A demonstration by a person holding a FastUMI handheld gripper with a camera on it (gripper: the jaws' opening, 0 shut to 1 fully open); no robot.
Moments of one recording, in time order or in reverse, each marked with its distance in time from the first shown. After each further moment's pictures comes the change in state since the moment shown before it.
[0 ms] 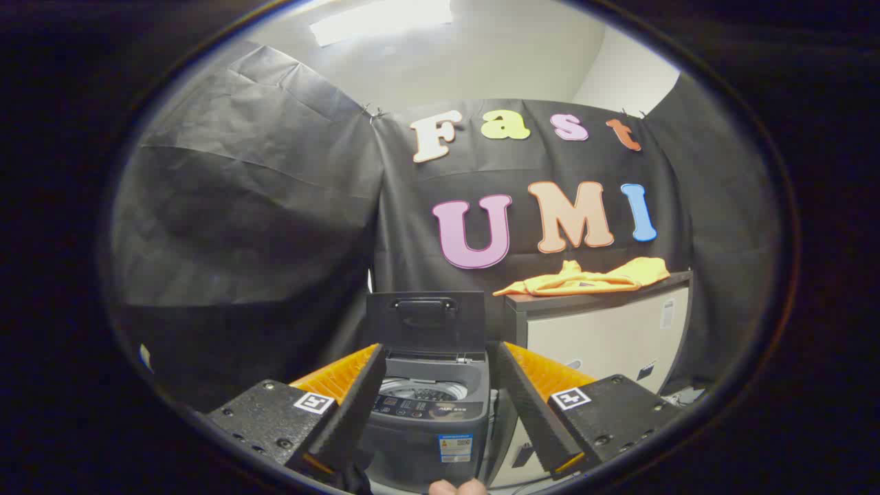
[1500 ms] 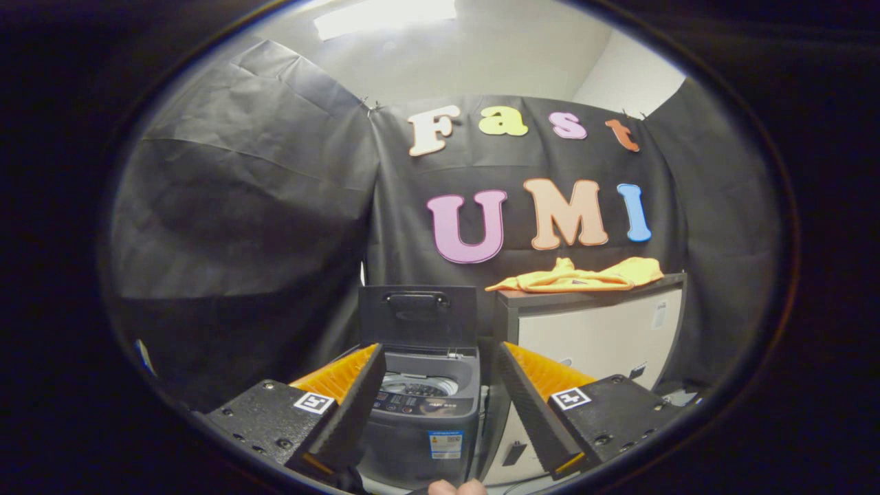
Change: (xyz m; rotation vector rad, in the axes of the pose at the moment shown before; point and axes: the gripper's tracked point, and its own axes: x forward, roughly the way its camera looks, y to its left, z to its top) arm 0.001 -0.010 -0.004 -0.016 0.021 -0.026
